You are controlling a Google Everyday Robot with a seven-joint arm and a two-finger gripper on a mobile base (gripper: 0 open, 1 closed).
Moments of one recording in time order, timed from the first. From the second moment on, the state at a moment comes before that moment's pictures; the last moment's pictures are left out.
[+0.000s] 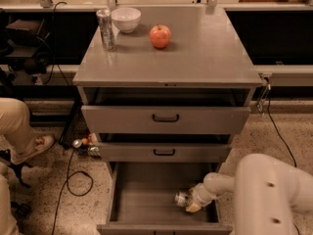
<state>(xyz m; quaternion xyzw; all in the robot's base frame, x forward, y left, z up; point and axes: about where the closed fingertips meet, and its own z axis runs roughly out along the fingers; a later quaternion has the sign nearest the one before) 0.537 -0.173 0.154 -0.63 0.75 0.11 0.16</state>
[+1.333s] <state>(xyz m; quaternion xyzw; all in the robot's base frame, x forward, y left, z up) 0.526 -0.228 0.301 -0.61 0.74 0.06 0.28</state>
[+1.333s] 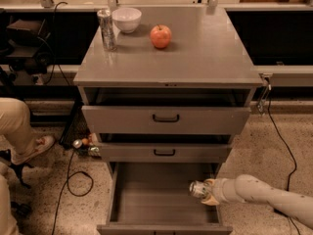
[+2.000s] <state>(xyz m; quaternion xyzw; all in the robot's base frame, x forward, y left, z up) 0.514 -0.297 0.429 -0.58 0.74 -0.08 0.33</state>
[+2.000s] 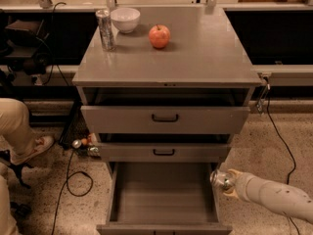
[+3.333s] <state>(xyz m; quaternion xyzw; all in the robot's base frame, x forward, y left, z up) 0.528 -0.324 0.563 -0.63 0.66 -0.18 0.38</state>
